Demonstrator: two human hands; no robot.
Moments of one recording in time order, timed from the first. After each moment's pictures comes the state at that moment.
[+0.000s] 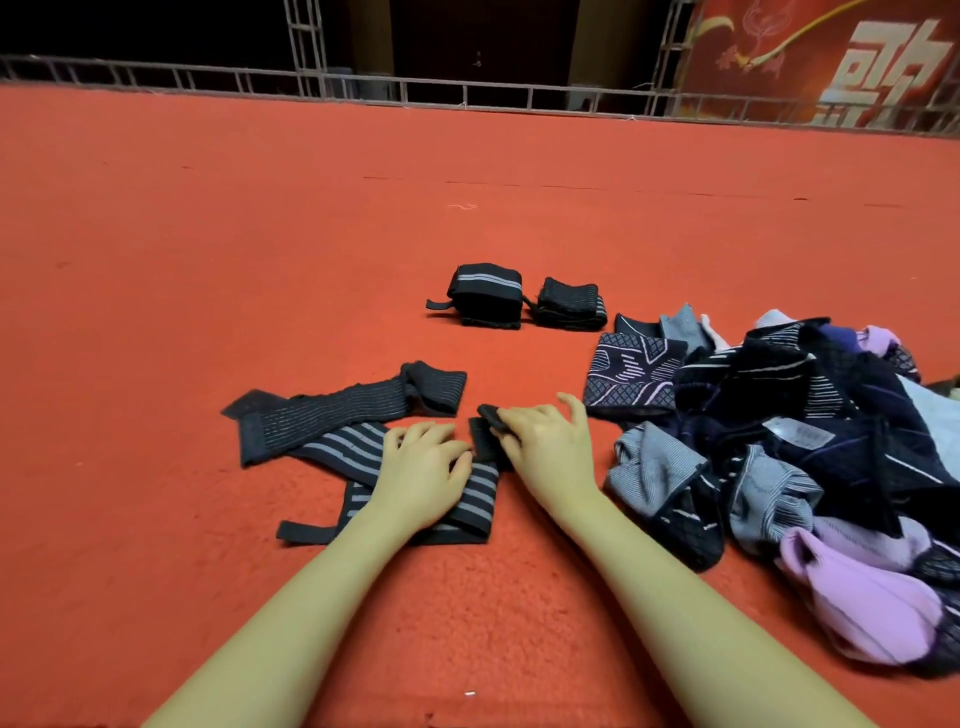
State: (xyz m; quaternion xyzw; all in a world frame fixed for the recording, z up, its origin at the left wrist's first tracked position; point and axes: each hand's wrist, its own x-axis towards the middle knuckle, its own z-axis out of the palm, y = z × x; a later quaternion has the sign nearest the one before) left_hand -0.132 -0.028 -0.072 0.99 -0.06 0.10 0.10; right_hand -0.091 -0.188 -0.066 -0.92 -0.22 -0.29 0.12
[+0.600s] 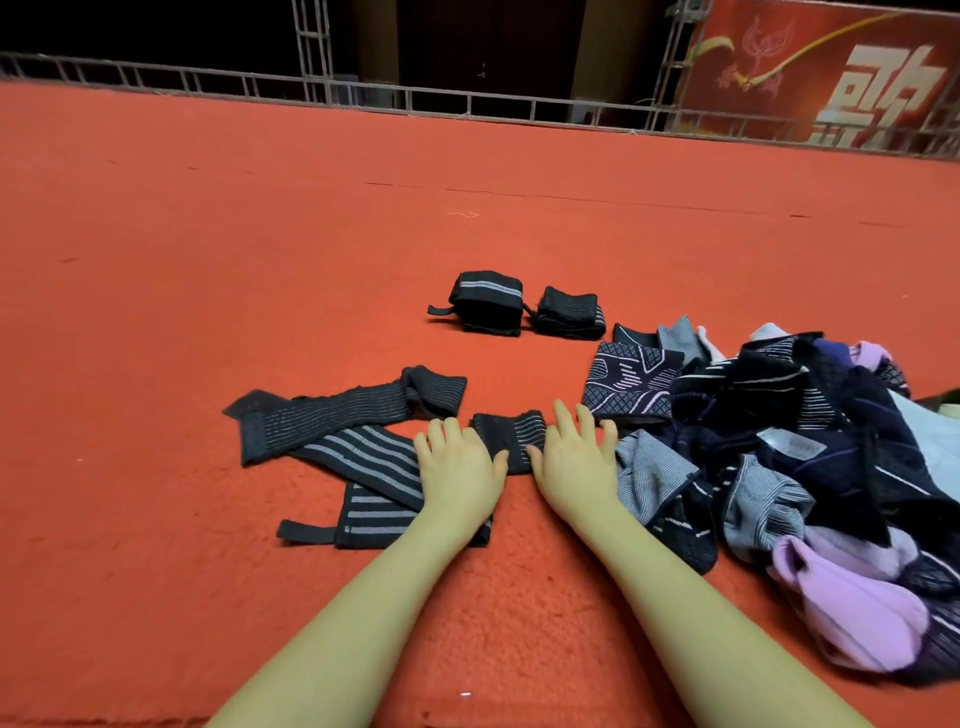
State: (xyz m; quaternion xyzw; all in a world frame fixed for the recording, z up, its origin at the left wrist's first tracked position) left_hand -0.122 -0.080 -0.076 0.98 0.08 0.15 0.09; right_hand -0.086 -0.210 -0.086 -0.96 -0.10 -0.25 -0.03
